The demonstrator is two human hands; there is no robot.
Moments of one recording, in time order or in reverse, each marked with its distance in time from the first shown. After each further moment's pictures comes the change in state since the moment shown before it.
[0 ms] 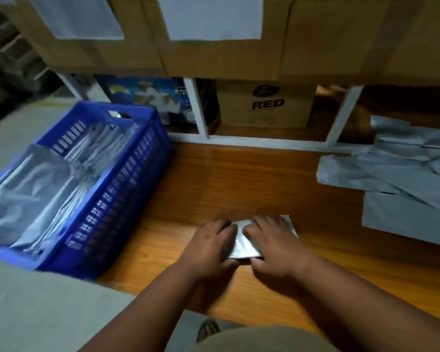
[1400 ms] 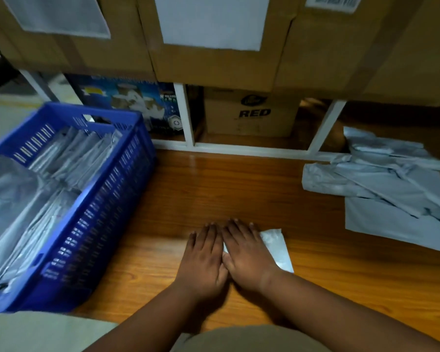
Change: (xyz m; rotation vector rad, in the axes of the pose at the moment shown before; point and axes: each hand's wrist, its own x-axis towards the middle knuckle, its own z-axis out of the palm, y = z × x) left_hand -0.003 -0.016 0.035 0.085 -0.005 -0.029; right_hand 0.037 -0.054 0.026 0.041 0.061 0.212
